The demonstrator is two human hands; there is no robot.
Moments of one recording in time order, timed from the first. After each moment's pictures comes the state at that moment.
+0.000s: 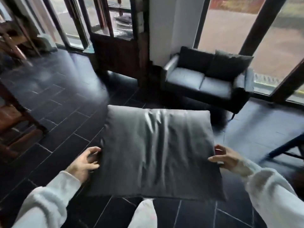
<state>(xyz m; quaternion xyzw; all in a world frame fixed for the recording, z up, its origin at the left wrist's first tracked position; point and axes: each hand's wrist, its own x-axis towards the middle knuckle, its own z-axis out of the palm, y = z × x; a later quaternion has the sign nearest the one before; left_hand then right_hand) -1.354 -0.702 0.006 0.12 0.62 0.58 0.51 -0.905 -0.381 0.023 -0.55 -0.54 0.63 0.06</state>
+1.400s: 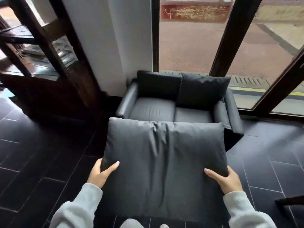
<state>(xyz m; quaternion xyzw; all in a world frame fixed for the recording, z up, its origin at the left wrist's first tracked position) -1.465 0.185 -0.021 0.23 0.71 0.48 0.46 -1.019 0.294 -0.015 -0.67 -0.39 0.50 0.37</state>
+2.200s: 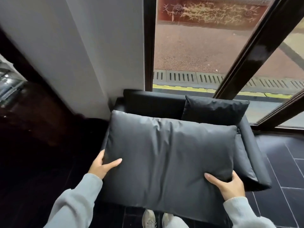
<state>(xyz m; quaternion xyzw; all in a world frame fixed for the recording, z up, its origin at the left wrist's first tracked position) -1.642 0.702 -0.035 0.25 0.65 0.44 0.57 -1.195 0.718 -0.028 -0.73 -0.33 0.44 0.39</state>
